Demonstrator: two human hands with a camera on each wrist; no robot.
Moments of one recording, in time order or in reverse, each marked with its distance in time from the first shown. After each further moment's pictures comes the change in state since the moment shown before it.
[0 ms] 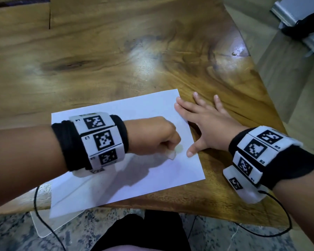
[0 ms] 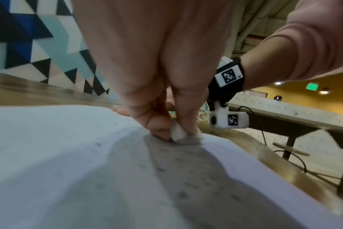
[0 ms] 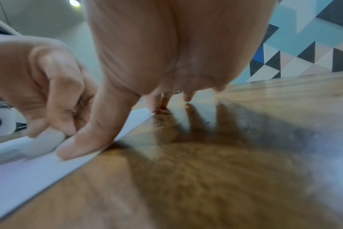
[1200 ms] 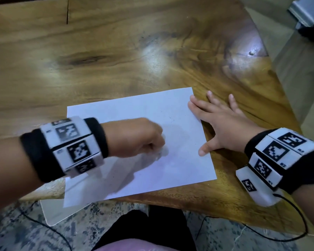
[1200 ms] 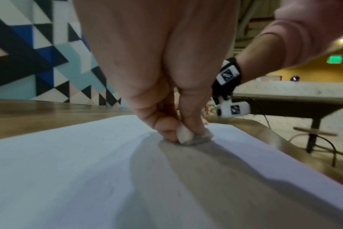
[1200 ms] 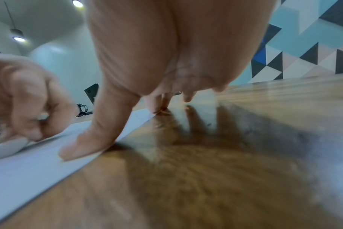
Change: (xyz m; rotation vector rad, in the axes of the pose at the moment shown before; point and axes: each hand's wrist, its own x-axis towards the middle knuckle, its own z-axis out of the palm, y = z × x) left_hand -0.046 -0.028 0.016 0.007 0.149 0.032; right_hand -0.001 -0.001 -0.001 0.019 -0.029 -0.005
